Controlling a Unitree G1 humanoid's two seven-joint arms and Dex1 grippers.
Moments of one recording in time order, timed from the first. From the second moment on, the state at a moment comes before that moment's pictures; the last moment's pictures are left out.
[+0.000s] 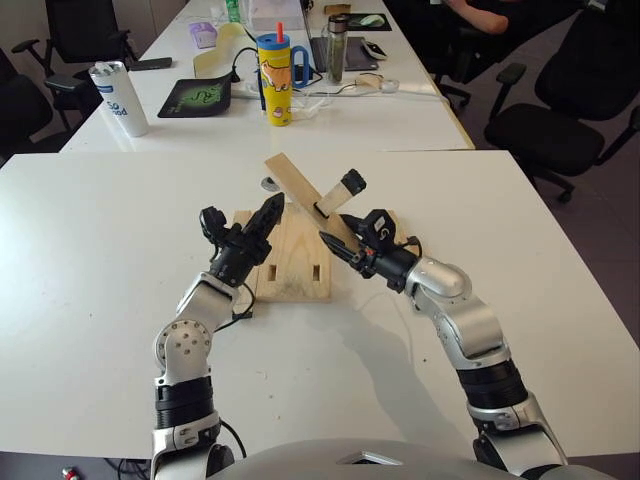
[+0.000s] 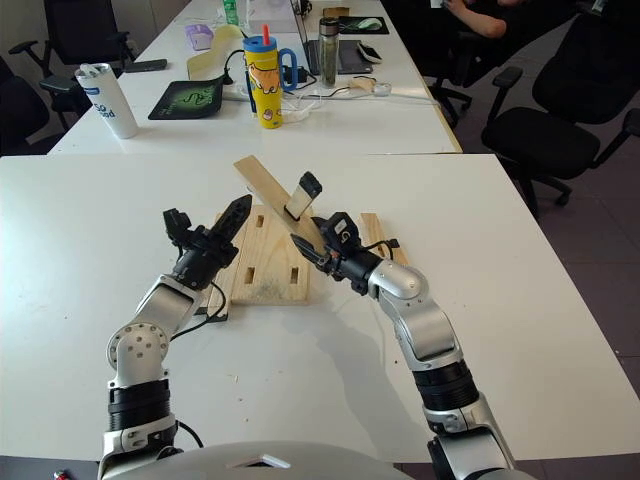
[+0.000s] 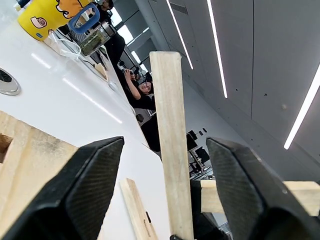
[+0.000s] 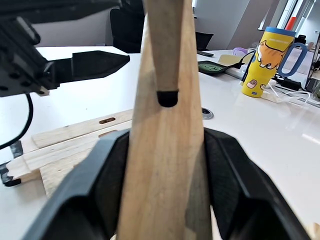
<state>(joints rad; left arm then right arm) -0.16 -0.02 0.26 -0.20 -1.07 0.64 -0.22 -0.25 -0.26 0.21 -0.21 0.17 0.36 0.56</state>
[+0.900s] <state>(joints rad) -0.18 -0.01 0.28 -0.22 -1.23 0.67 -0.11 -0.21 -0.28 0.28 -0.23 0.18 0.28 0.68</state>
